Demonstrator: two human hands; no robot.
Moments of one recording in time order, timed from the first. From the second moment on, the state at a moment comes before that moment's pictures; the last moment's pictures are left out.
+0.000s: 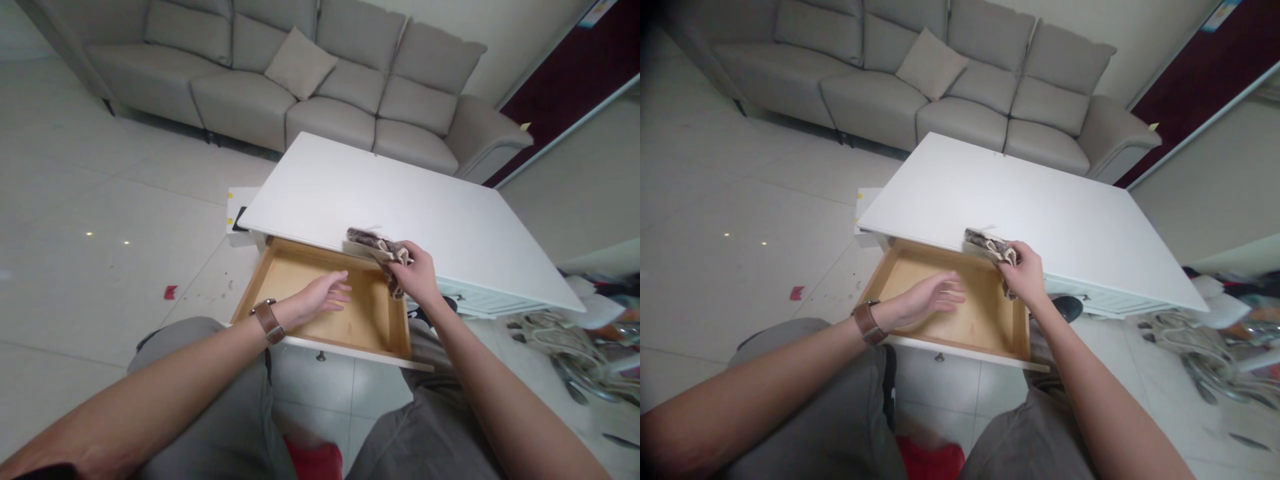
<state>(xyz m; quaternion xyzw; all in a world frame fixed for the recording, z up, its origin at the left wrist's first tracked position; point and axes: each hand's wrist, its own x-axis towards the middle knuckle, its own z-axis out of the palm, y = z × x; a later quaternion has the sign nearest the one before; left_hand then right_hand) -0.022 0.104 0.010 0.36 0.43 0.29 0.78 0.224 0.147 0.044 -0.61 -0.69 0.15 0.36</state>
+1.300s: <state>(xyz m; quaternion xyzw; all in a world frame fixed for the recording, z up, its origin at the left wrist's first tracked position) -0.021 0.097 0.029 0.19 0.30 0.43 0.83 0.176 0.099 0.044 -0.42 -0.86 0.17 0.25</state>
